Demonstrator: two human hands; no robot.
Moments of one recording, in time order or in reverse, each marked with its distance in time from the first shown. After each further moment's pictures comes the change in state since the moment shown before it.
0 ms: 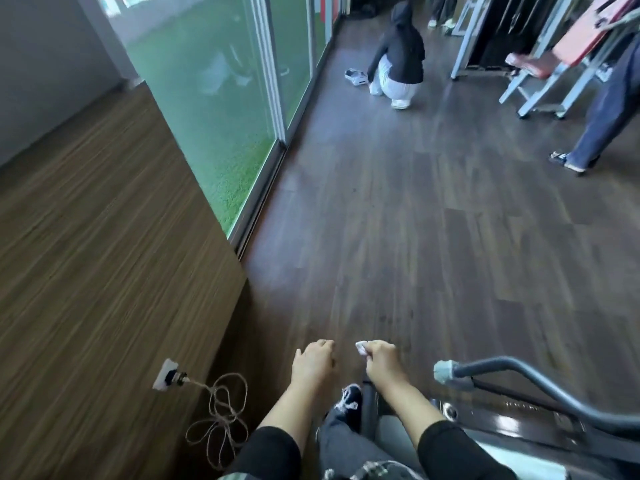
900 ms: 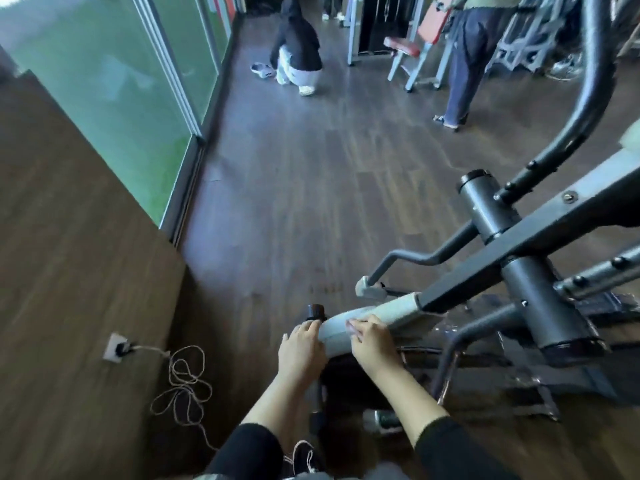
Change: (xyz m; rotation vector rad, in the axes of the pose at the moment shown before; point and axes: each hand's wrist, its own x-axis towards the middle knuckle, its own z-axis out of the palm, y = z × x) left_hand -0.213 0.090 0.141 0.079 0.100 0.230; right_hand -0.288 0.089 -0.034 0.043 0.374 0.048
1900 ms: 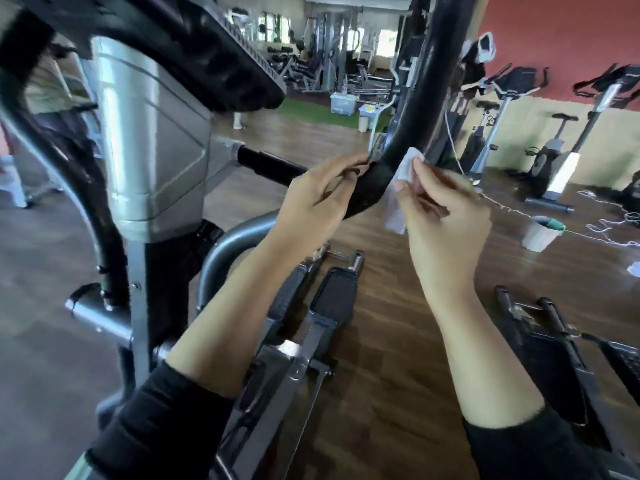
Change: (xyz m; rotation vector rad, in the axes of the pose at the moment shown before) left_hand -0.132 0.528 -0.103 -0.740 -0.266 1.548; right_hand -0.211 0.057 -0.447 -0.107 1.744 0.184
